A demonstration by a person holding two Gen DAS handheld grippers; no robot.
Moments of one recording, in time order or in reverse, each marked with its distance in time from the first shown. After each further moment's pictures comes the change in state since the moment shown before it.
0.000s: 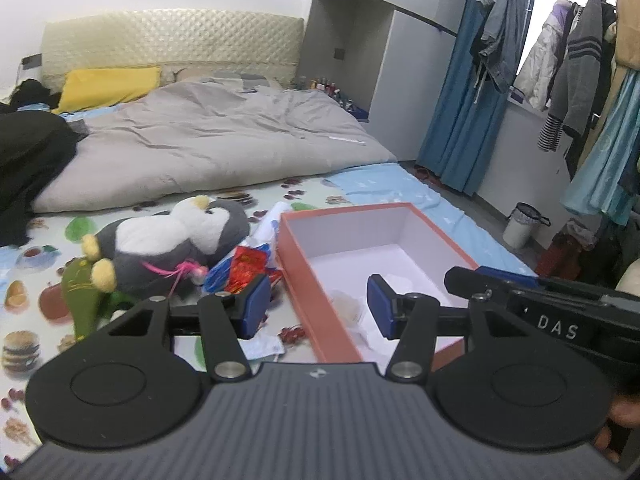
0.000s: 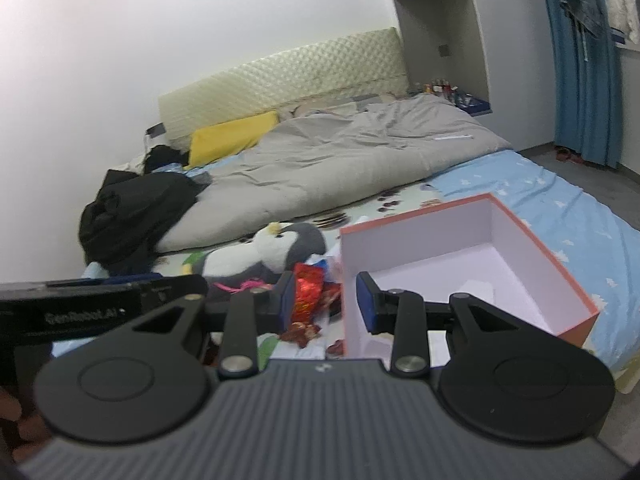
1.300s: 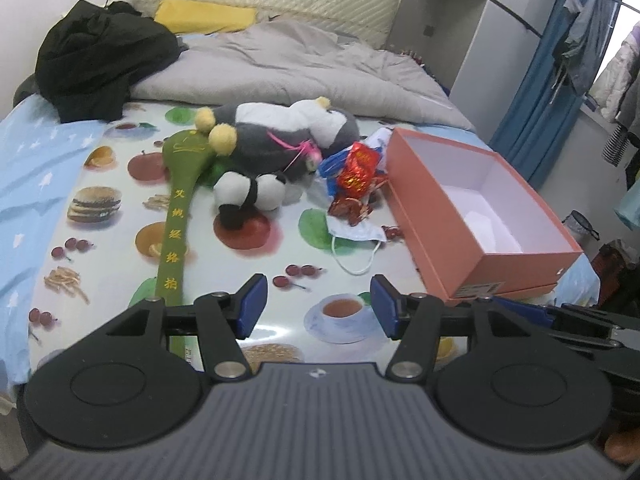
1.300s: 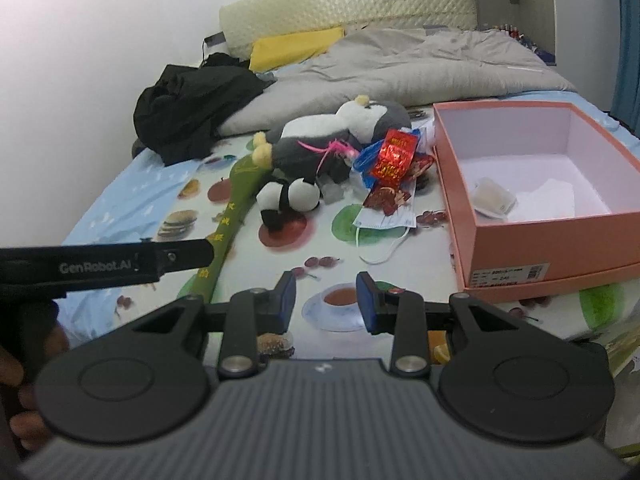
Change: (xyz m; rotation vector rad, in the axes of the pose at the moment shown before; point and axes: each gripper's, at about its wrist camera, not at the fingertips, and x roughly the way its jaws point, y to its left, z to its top) left arm -0.047 0.095 -0.135 -0.207 0.098 0.164; right arm 0.011 0.081 -0.122 -0.124 0.222 0.126
